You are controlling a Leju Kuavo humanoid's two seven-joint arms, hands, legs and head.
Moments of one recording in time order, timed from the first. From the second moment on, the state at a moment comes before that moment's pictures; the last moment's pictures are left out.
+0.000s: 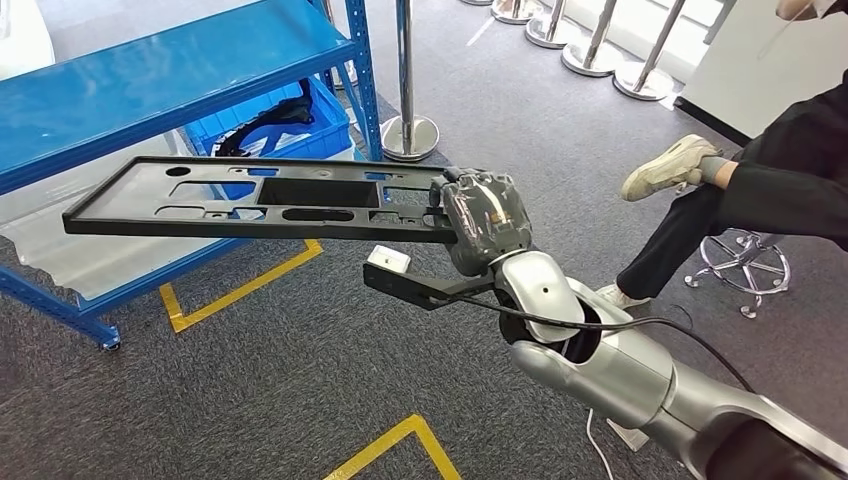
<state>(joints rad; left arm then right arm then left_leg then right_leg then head) -0.16 -0.04 -1.28 -0.25 1.04 0.08 0.16 -0.72 -0.35 0.89 -1.58 0.90 0.07 0.70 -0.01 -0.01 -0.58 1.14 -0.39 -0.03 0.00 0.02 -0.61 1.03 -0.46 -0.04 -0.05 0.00</state>
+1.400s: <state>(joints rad) -0.16 -0.04 -1.31 -0.24 1.02 0.08 0.17 -0.70 -0.36 0.84 -1.57 0.94 0.08 0.70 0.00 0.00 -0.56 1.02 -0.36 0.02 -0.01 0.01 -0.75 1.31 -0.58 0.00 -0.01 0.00</state>
